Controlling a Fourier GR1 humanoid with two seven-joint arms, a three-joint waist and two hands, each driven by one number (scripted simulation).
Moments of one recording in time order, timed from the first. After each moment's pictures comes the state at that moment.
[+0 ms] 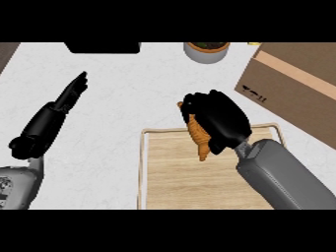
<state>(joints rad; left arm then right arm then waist) -0.23 0.32 -0.06 -1.52 -0.05 -0.14 -0.07 -0.57 -0.30 0.57 -1.45 0.90 0.09 0.10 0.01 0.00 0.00</state>
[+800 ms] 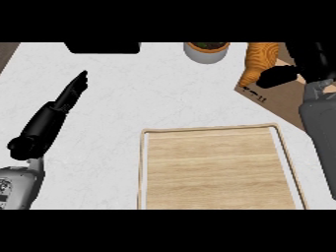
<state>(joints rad) -0.23 0.31 -0.06 -1.56 -0.07 -0.15 -0.04 -0.72 -0.36 0.04 -1.41 0.75 0.03 0.25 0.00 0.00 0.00</state>
